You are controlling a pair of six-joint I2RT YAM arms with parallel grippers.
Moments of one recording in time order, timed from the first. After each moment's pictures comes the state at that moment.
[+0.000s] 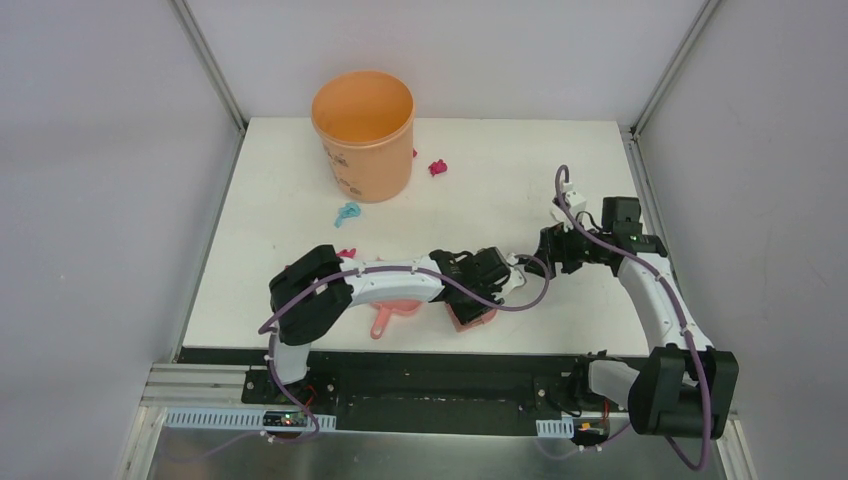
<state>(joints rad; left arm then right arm) -1.15 1.90 1.32 -0.55 0.02 -0.06 -0.02 1.15 0.82 -0.70 -0.72 -0.35</state>
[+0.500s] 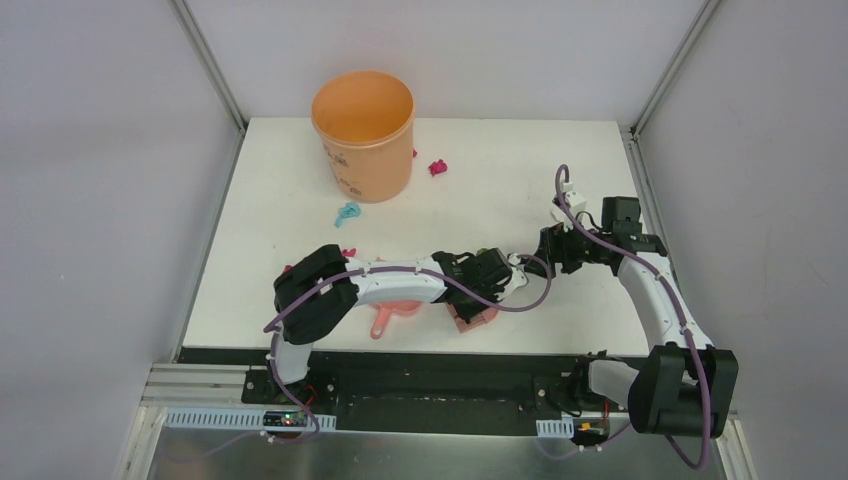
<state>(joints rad) -1.16 1.93 1.32 -0.51 0.03 -0.07 -0.03 1.16 0.82 -0.70 -0.74 -0.34</state>
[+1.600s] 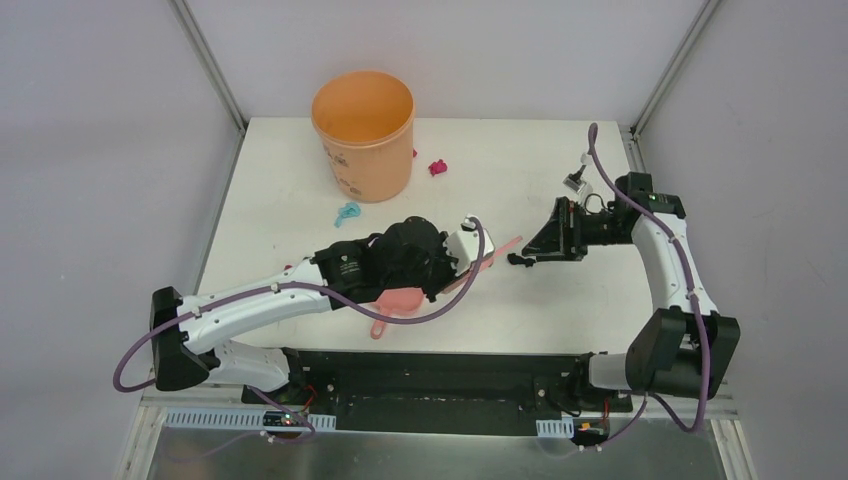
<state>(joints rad) -1.16 1.27 1.21 -0.50 0.00 0.07 -0.11 1.33 1.14 -1.16 -1.06 -0.25</state>
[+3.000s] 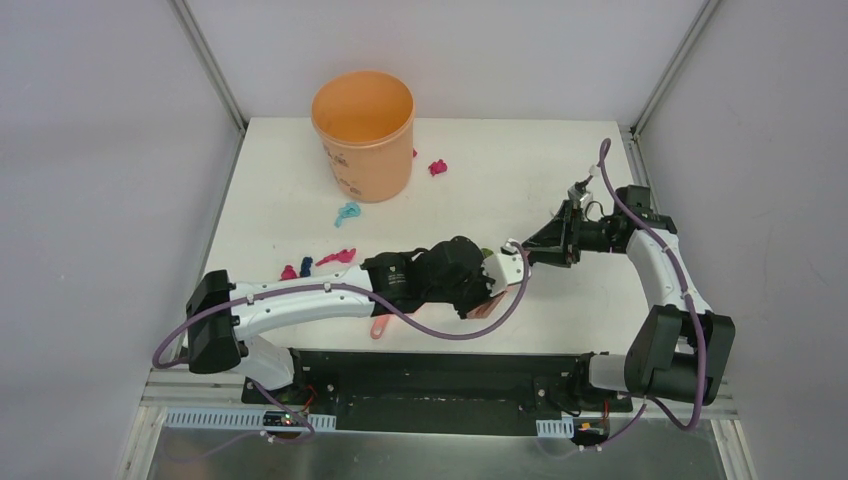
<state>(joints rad) -1.24 1.46 1.23 -0.39 0.03 0.06 -0.14 1.32 0.96 -0.89 -1.23 0.14</state>
